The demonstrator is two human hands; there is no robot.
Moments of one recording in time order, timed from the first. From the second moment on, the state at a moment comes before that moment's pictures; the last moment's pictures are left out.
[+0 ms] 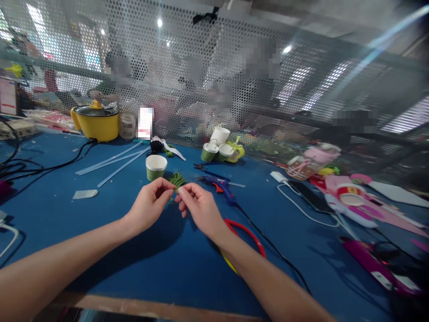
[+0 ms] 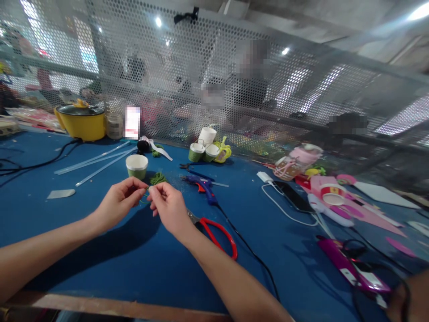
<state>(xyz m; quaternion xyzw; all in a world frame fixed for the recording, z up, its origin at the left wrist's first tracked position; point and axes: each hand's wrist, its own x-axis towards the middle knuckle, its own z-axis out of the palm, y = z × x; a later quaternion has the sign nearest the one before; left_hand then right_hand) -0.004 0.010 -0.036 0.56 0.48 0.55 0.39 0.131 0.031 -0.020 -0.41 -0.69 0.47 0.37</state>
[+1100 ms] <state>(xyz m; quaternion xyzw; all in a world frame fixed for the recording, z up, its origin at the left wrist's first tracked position) -0.007 0.008 -0.036 0.61 0.50 0.48 0.39 0.139 0.034 -0.023 -0.40 -0.76 0.40 0.32</state>
